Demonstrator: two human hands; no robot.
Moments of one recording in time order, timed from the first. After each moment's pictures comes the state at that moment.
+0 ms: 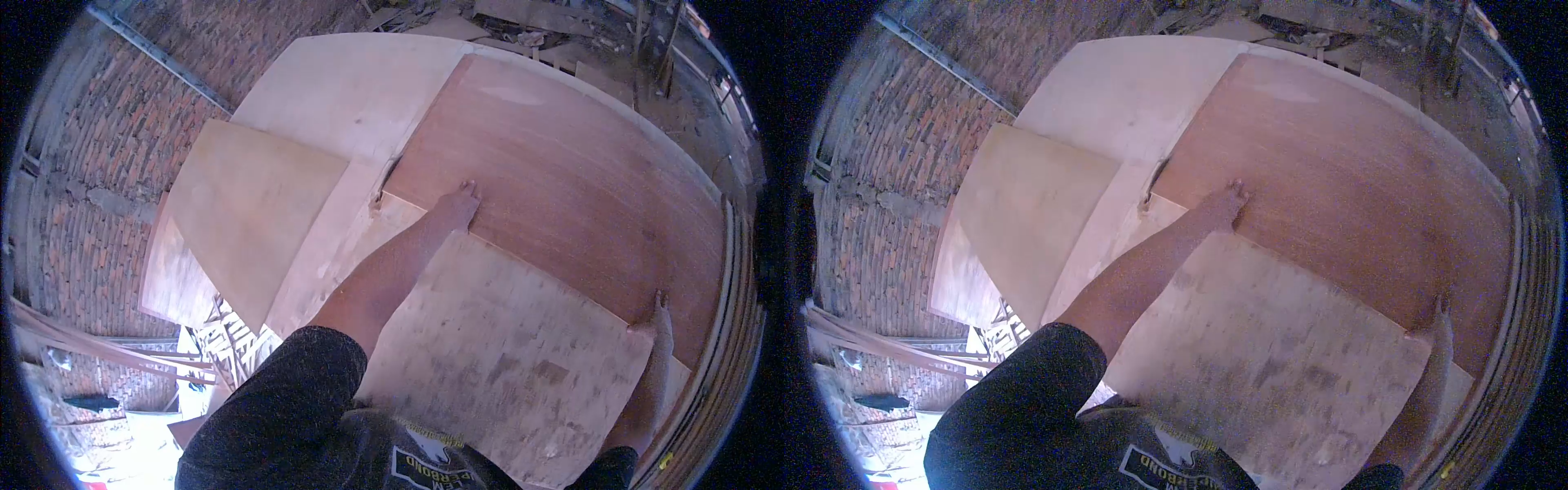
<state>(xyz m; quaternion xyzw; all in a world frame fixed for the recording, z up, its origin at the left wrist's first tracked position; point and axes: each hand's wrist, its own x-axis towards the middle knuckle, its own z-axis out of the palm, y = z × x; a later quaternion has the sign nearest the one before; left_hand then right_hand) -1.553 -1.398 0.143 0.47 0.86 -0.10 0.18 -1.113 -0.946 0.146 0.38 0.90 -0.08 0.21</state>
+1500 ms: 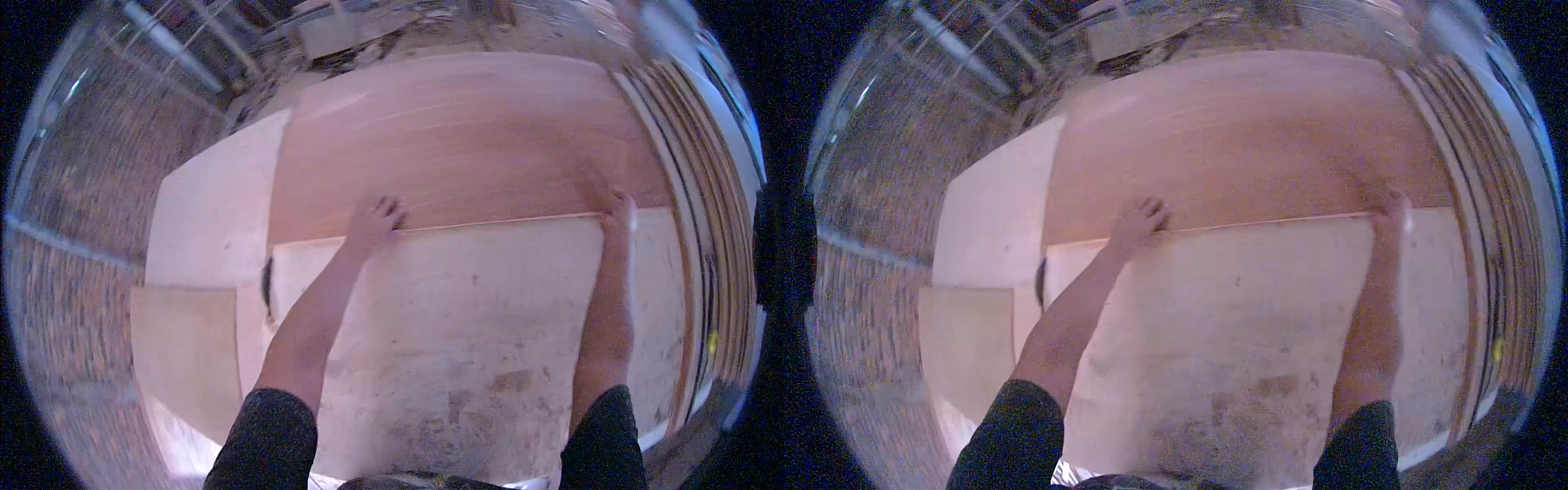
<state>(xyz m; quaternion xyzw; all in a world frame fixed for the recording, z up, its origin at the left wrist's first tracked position) -1.544 -1.347 0.121 0.63 0.77 -0.02 -0.08 -1.136 -0.904 0.053 0.46 0.62 -0.46 -0.43</state>
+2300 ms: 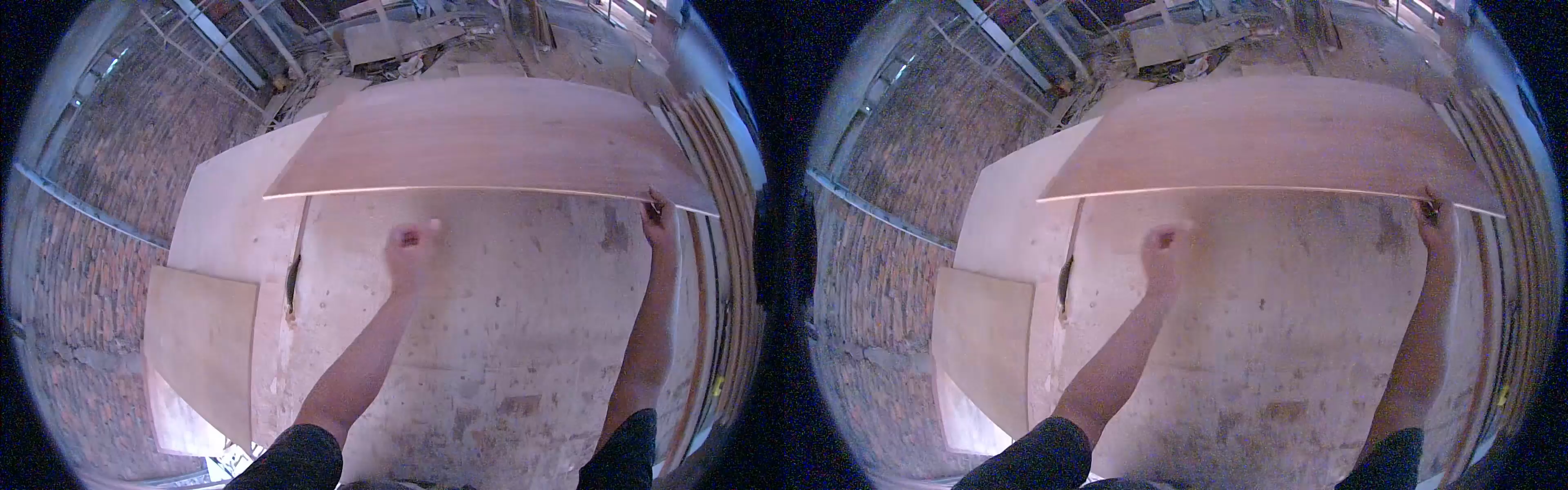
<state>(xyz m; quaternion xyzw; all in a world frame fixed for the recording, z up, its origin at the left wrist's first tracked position) -1.451 -1.337 0.170 0.14 0.79 0.58 0.14 -1.133 -0.881 0.139 0.39 0.49 -0.63 -0.46</state>
